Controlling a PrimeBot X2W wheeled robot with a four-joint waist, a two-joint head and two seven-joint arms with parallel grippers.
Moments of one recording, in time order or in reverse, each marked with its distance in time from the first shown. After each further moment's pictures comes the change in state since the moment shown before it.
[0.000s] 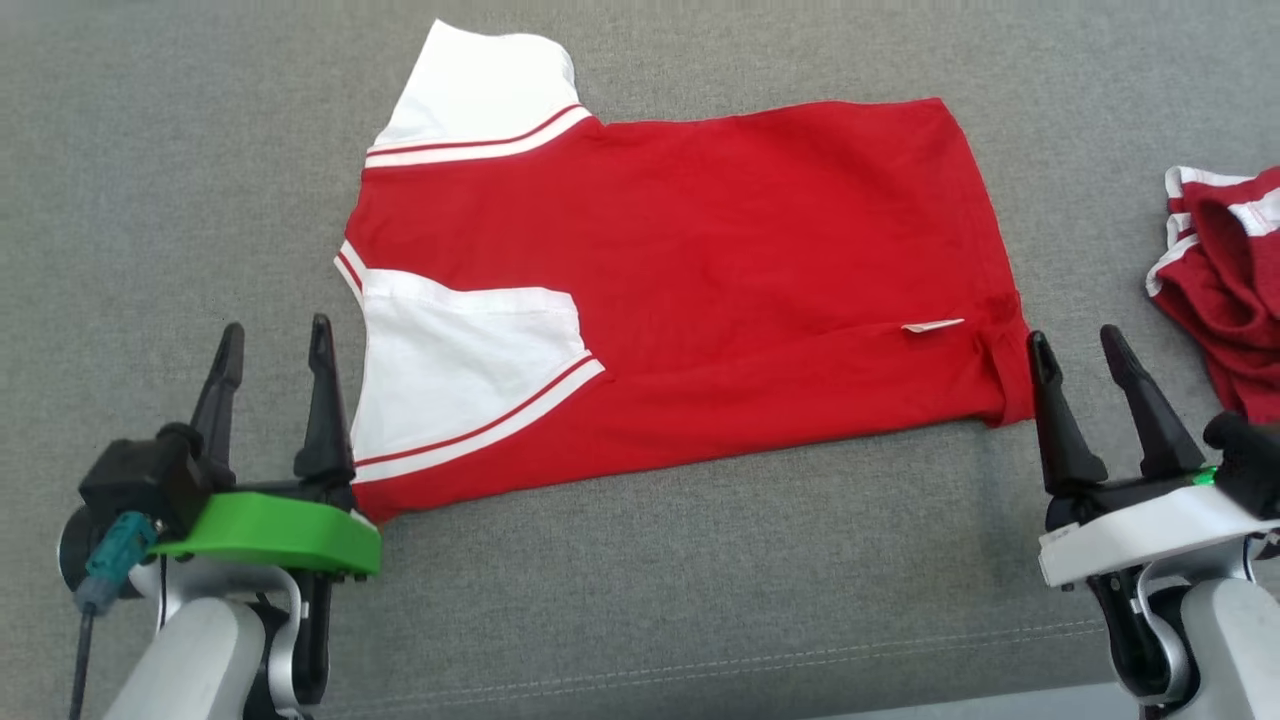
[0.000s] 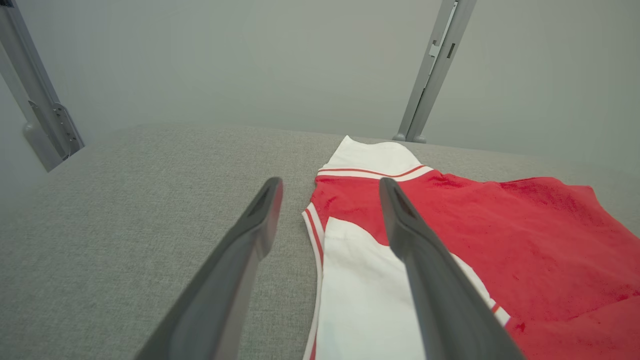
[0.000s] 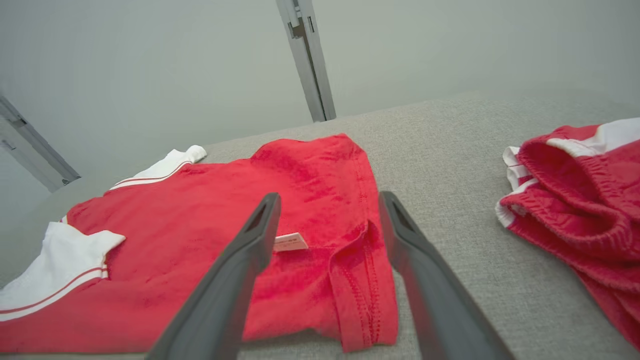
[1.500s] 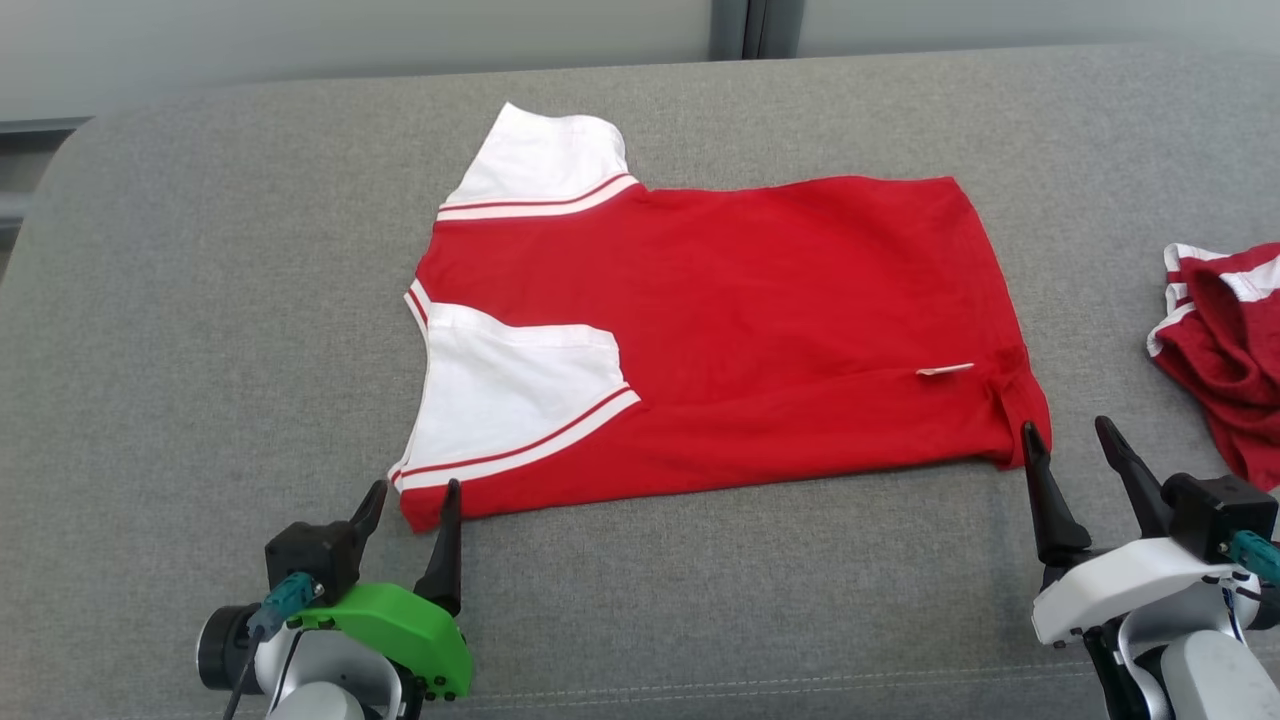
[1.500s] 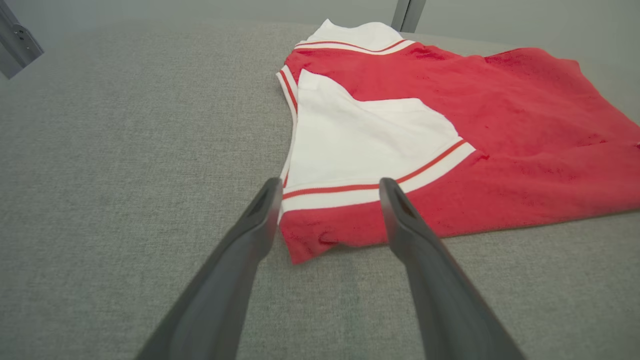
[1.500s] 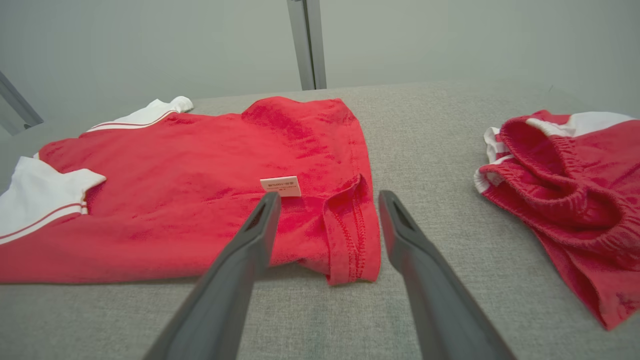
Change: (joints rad) left arm 0.094 -0.071 -0.164 0.195 0.038 -0.040 0.086; right arm 0.074 0.071 -0.060 0.117 -0.220 0.000 0.028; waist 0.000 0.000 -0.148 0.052
